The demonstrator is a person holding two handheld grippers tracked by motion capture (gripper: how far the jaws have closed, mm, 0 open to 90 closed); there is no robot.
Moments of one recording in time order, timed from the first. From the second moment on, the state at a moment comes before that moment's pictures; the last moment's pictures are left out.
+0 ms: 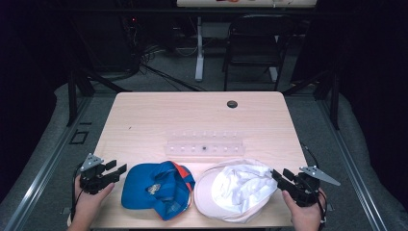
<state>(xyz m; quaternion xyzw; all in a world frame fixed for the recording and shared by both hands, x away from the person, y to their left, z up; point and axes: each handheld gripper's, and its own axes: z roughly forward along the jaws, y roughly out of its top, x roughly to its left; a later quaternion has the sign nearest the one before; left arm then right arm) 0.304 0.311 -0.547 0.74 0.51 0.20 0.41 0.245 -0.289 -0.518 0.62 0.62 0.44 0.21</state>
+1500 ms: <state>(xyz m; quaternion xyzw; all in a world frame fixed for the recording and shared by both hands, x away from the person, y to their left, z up) 0.305 0.301 -0.551 0.74 0.50 0.20 0.41 0.310 -0.268 -0.435 0.64 0.74 0.18 0.05</state>
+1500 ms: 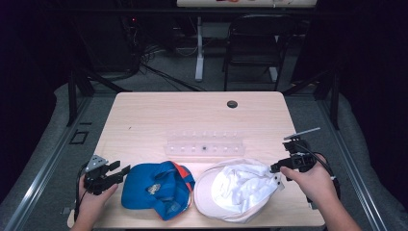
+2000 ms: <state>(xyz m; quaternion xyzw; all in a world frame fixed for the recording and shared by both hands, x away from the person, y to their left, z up) 0.305 0.302 -0.551 0.74 0.50 0.20 0.40 0.318 -0.263 -0.459 0.65 0.75 0.13 0.03</state>
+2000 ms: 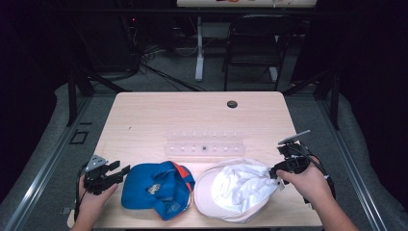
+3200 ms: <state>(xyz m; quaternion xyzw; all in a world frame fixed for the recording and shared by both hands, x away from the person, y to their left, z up) 0.306 0.304 -0.551 0.74 0.50 0.20 0.40 0.331 -0.257 -0.485 0.65 0.76 0.09 -0.03</state>
